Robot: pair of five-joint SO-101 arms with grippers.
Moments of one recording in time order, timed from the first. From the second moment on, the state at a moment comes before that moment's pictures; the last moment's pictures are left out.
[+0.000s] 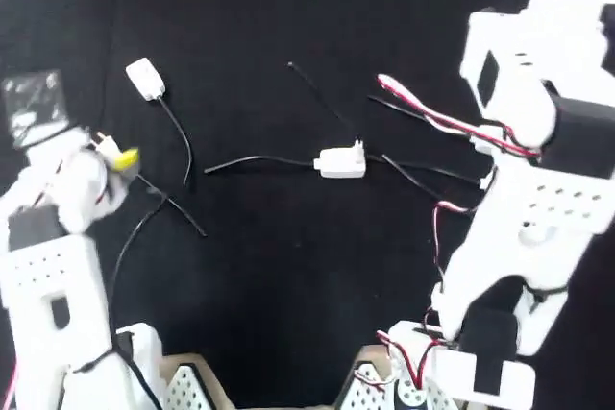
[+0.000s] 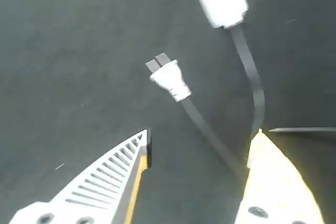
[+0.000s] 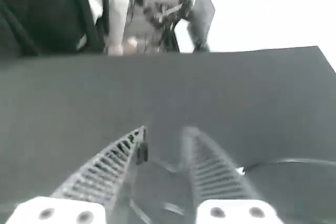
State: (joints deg) left arm -21.4 -45.9 42.4 59.2 -4.4; right arm 9.8 -10.8 -36.4 90.1 5.0
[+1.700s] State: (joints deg) left arm -9.4 66.9 -91.4 100.1 -2.8; right arm -2.9 -28.8 19.1 70.1 4.8
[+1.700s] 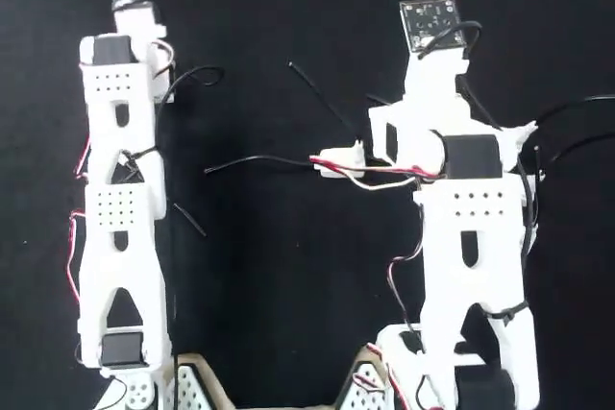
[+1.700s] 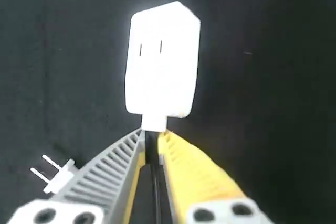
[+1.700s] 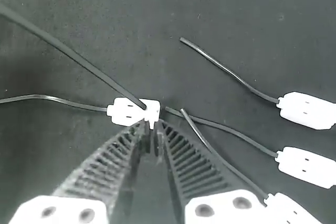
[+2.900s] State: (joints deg) left arm -4.0 -62.7 71.7 76.0 -38.2; right arm -2.8 -28.8 19.1 70.1 4.8
